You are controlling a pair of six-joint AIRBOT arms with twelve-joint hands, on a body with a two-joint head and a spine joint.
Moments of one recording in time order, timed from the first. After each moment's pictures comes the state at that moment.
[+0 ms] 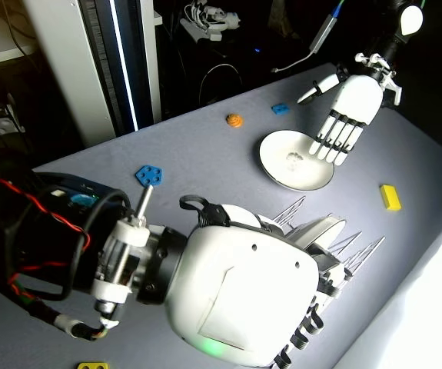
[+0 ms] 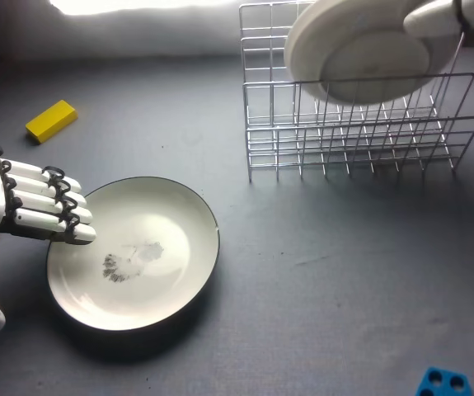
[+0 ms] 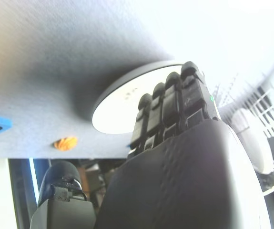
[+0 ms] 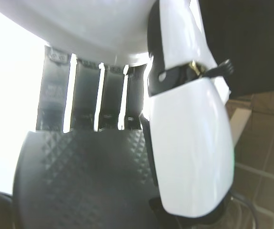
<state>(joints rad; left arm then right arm) 0.65 -0.93 1.57 1.50 -0.93 -0.20 -0.27 -1.08 1.50 -0.52 0.42 0.42</state>
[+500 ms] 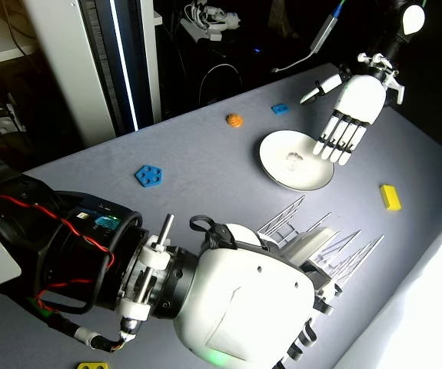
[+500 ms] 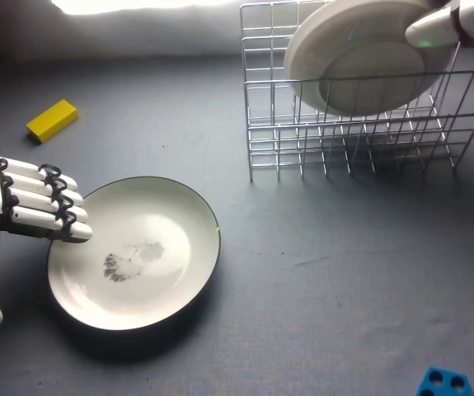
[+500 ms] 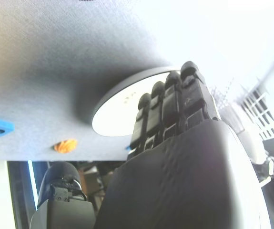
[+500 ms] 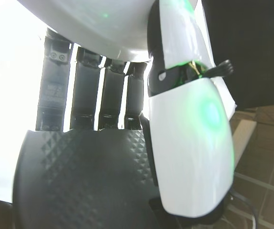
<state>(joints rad) 0.65 -0.94 1.58 1.50 -0.93 -0.20 -0.29 -1.12 1.57 -0.53 0.42 0.44</state>
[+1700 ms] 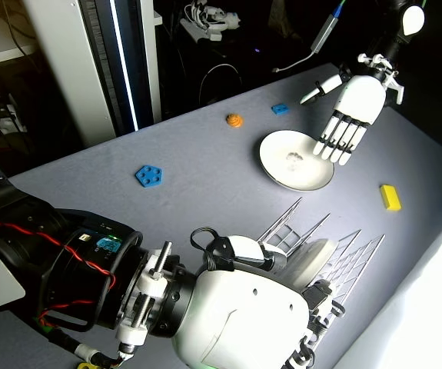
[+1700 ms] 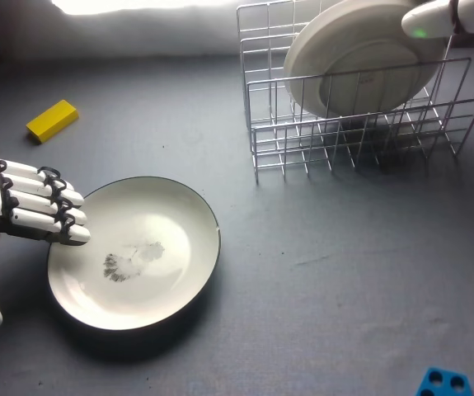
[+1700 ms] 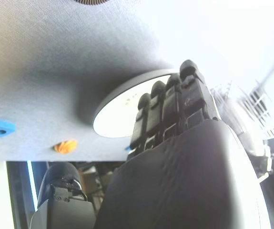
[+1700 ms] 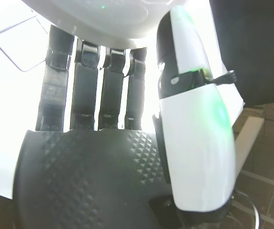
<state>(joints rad) 0.67 -0.94 1.58 1.49 -0.93 -0.20 -0.33 -1.13 1.61 -0.49 0.46 0.46</state>
